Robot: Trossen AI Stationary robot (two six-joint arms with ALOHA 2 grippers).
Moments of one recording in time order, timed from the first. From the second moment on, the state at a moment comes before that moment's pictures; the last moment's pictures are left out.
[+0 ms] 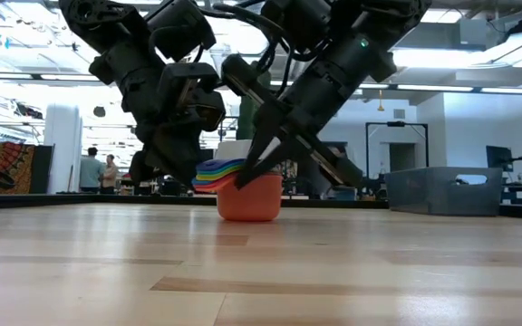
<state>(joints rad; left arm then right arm) -0.01 1.61 0.76 0.06 0.16 -0.77 0.12 1.95 1.17 0.01 -0.01 1.51</state>
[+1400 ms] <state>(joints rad) -0.02 1.61 0.87 0.09 0.04 -0.83 0.17 1.71 1.17 -0.58 0.09 1.41</state>
